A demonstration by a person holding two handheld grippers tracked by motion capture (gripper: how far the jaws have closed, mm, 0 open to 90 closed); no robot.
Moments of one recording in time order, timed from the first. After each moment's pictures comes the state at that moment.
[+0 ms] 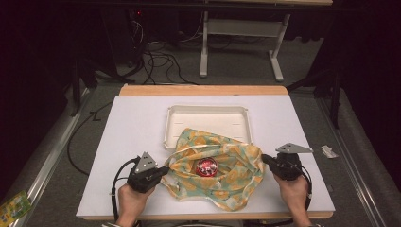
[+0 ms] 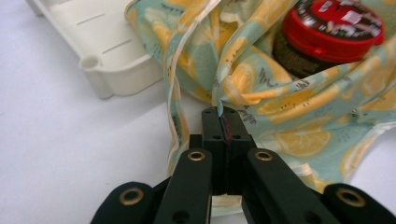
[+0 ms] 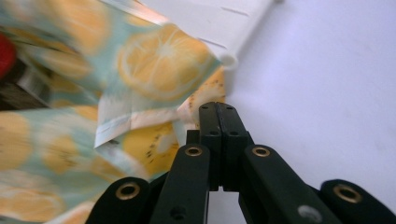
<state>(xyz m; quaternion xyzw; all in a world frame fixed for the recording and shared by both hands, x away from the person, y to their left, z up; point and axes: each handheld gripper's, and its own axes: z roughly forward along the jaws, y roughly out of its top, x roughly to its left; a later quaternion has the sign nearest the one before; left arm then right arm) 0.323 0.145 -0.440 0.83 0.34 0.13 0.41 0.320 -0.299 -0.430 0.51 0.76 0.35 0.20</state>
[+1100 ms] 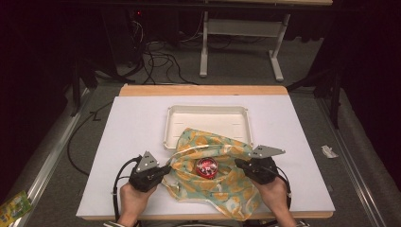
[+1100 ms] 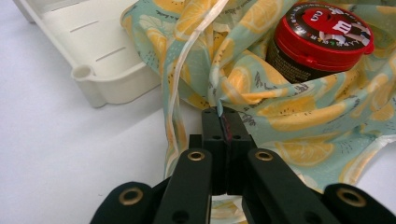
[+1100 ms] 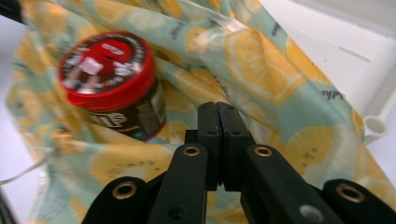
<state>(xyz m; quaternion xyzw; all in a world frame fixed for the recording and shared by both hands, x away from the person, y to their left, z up) 0.324 0.140 -0.436 0.83 0.33 0.13 0.42 0.317 -0.227 -0.420 0.41 0.81 0.38 0.16</state>
